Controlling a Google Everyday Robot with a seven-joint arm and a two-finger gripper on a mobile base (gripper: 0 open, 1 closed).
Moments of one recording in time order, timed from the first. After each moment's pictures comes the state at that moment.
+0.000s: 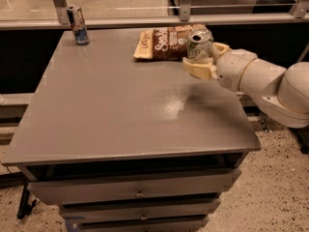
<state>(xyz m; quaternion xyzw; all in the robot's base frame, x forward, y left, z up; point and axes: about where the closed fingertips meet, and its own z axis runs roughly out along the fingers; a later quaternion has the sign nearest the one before) 0.628 -0.126 0.927 -0.34 0.65 0.15 0.66</state>
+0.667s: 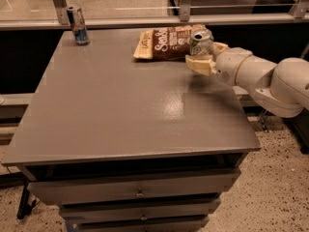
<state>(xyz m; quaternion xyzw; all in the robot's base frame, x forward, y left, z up) 0.674 -0.140 0.905 -0.32 0.66 0.15 0.66</state>
